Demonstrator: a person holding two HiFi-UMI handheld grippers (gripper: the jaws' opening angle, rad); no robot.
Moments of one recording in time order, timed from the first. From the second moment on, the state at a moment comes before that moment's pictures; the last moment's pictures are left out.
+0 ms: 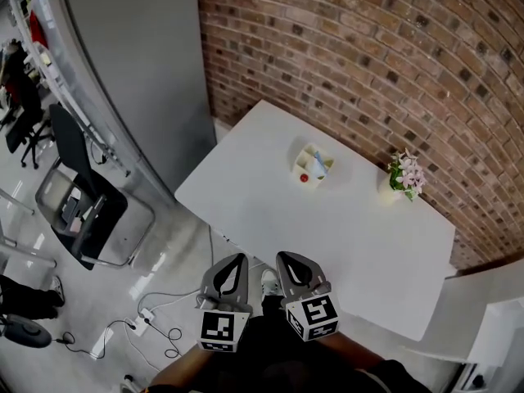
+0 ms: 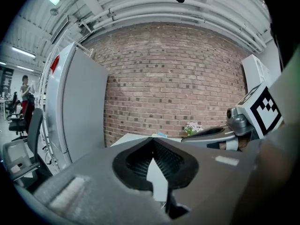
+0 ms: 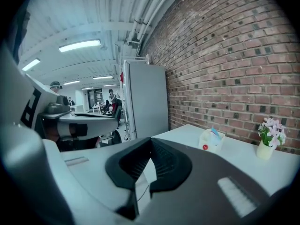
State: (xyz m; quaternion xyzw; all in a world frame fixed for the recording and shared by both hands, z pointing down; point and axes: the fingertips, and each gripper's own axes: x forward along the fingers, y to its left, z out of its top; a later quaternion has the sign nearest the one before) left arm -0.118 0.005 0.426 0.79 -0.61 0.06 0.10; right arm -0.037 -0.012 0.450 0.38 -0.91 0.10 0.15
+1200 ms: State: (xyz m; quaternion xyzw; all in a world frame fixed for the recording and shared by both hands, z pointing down) left arm -0.047 -0.189 0.460 0.79 -0.59 0.10 0.11; right arm 0.025 -0.199 0.495 0.41 -0.88 0.14 0.17
